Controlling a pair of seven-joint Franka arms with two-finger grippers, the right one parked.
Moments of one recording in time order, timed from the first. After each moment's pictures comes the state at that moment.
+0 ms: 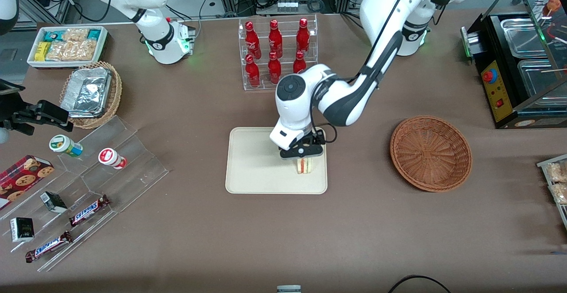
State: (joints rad) arm -0.58 0.59 -0.22 -1.48 0.32 2.06 -1.02
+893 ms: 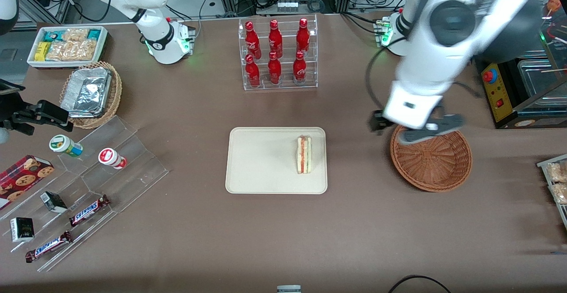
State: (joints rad) arm -0.21 0.18 -0.20 -1.47 0.12 1.63 -0.68
